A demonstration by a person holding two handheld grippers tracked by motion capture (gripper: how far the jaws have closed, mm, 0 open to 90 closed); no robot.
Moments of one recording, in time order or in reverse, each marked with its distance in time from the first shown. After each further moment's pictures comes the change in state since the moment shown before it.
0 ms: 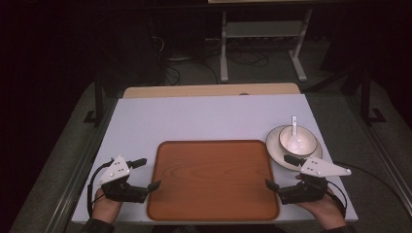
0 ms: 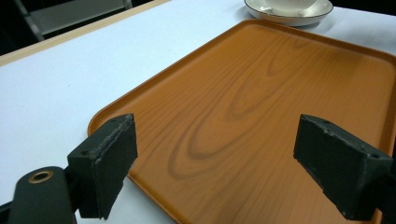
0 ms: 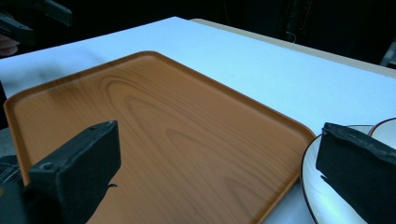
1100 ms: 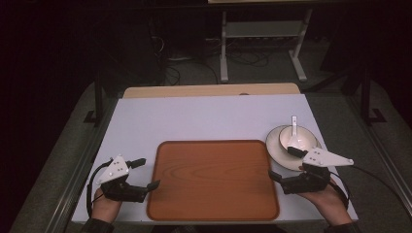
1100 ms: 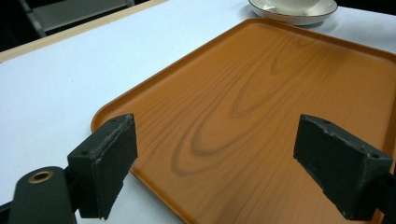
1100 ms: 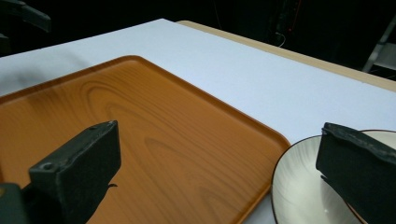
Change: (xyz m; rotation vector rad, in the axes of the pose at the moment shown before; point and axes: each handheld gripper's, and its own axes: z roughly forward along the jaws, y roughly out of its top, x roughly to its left) left arm 0.002 -0.002 0.000 0.005 0.004 -0.012; right arm -0.017 0.014 0.002 0.007 -0.033 -0.006
